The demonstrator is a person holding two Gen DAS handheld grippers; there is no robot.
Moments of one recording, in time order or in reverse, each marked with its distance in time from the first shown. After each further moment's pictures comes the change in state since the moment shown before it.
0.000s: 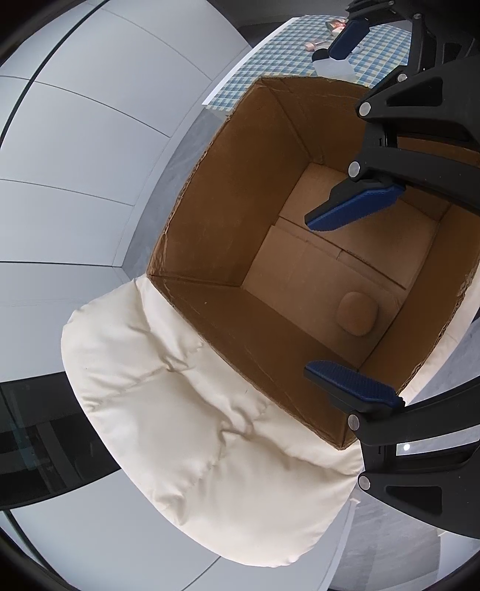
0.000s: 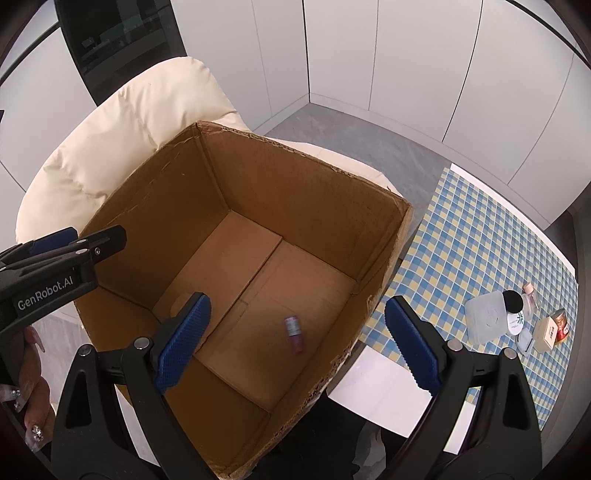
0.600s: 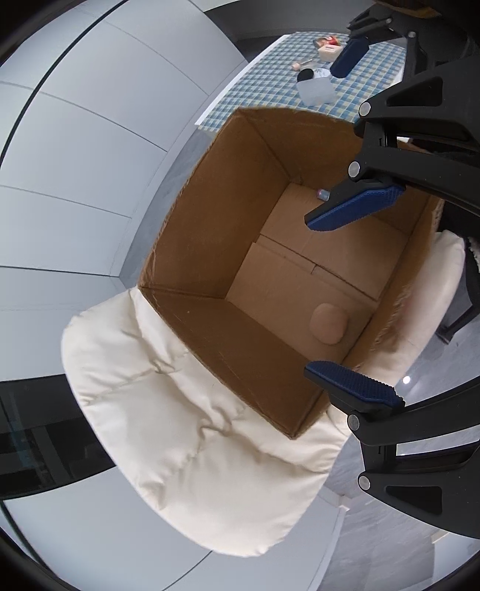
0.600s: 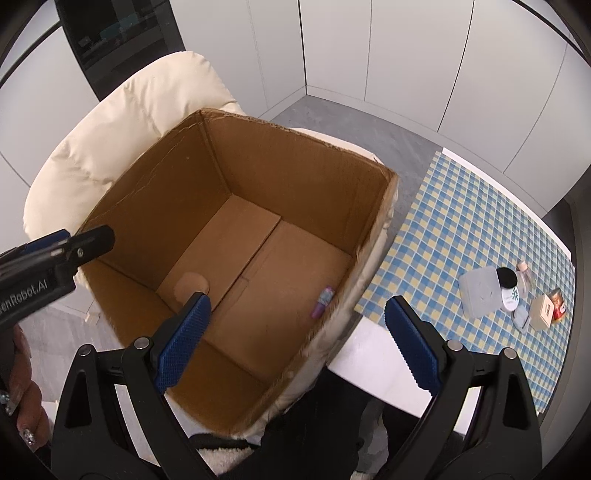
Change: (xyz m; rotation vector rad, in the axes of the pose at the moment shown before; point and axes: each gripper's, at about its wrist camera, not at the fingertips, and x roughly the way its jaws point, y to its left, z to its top) left arm -0.044 0.000 -0.033 0.001 0.003 -0.044; right arm -0.026 -0.004 -0.028 0.017 0.026 0.000
